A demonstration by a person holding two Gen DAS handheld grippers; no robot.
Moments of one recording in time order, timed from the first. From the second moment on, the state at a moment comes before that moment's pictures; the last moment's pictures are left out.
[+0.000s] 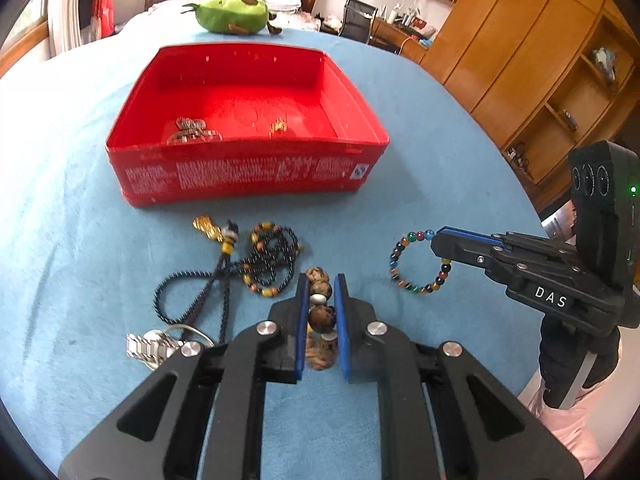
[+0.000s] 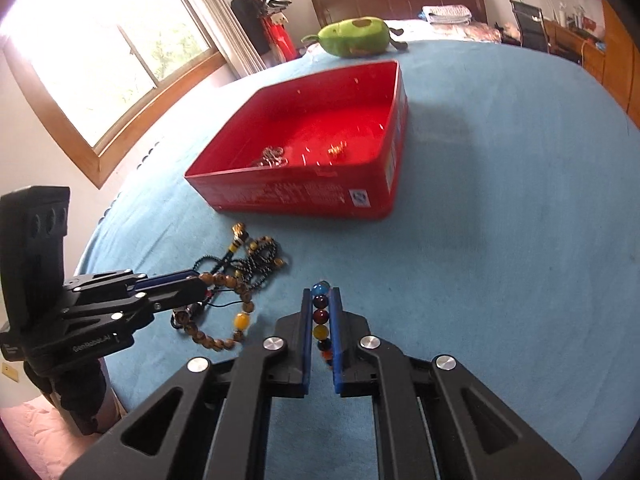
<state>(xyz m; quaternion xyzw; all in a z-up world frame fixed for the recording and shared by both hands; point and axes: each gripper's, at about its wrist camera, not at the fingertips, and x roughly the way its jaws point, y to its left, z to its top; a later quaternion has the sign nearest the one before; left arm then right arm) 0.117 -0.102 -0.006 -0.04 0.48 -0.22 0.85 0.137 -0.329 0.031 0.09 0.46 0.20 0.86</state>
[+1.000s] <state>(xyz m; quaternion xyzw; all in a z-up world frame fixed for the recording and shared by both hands) 0.269 -0.066 0.061 -0.08 0.43 -0.15 0.89 0.275 -0.269 0.089 0.08 0.42 0.19 0.88</state>
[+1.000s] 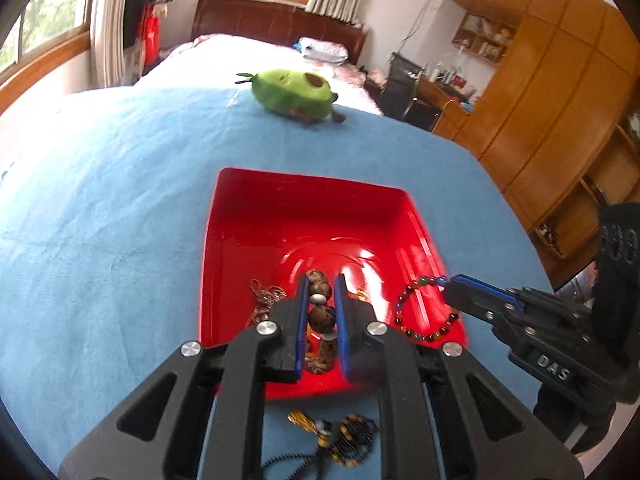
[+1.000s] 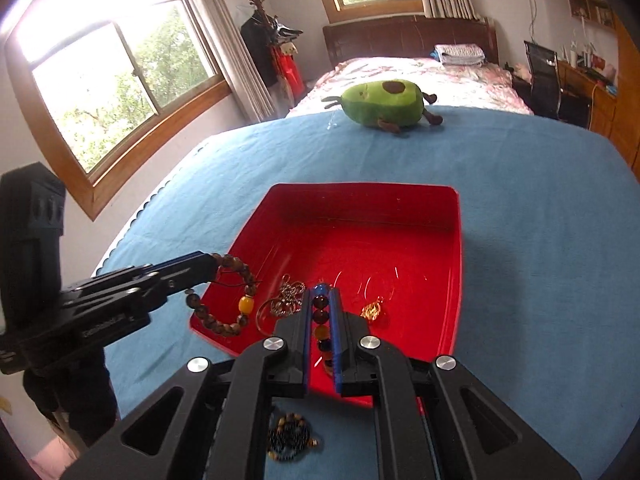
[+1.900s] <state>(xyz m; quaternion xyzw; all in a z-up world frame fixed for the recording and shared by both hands) 0.277 -0.061 0.045 -0.08 0.44 -0.15 0.88 0.274 -0.274 0.075 0.07 0.42 0.16 0.89</state>
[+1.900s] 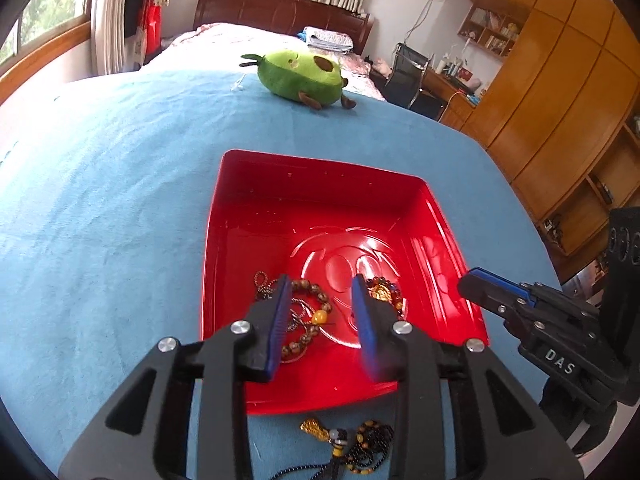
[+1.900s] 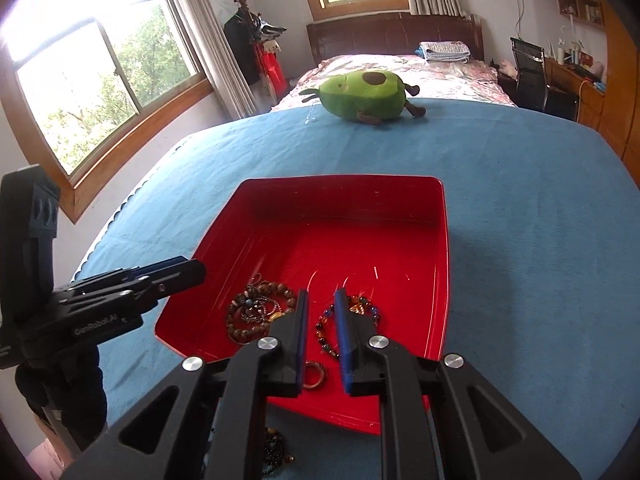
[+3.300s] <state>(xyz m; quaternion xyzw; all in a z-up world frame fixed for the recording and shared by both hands) 0.176 -0.011 -0.026 -0.06 0.48 -0.11 0.87 0.192 -0.241 -0.013 0.08 0.50 0.19 0.84</state>
